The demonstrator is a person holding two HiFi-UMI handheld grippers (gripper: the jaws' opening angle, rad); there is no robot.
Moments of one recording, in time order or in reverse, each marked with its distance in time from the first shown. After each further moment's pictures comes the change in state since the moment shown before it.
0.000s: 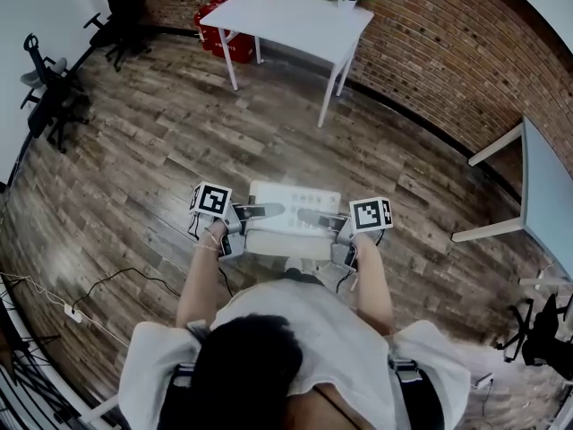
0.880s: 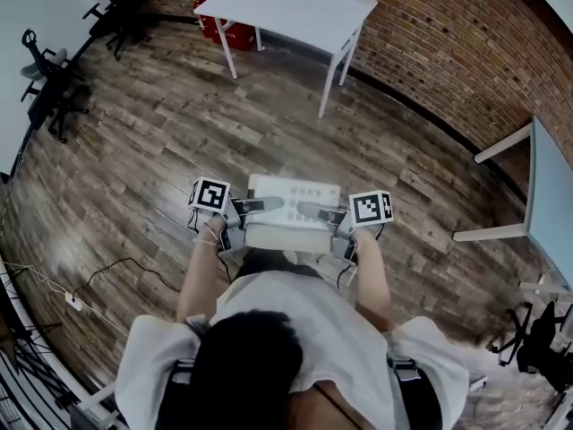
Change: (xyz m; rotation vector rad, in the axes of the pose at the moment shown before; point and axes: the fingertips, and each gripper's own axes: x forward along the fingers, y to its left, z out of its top) left arm 0.052 0.011 0.027 -0.034 -0.035 0.011; right arm -0.029 -0.038 0.037 0.013 0.030 0.020
